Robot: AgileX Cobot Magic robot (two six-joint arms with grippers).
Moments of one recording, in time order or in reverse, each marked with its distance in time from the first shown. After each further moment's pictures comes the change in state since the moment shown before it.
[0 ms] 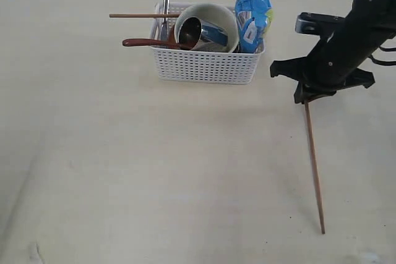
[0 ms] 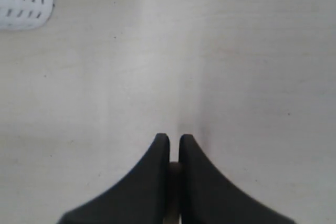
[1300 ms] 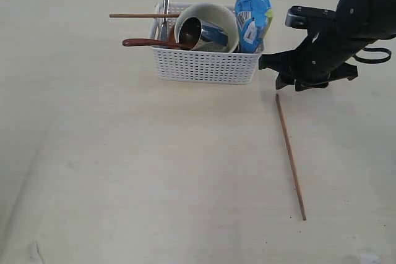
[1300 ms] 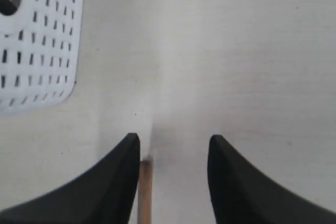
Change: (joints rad) left arm 0.000 0.000 0.000 0.000 0.000 0.000; right arm 0.045 0.052 0.000 -0.025 -0.216 0.056
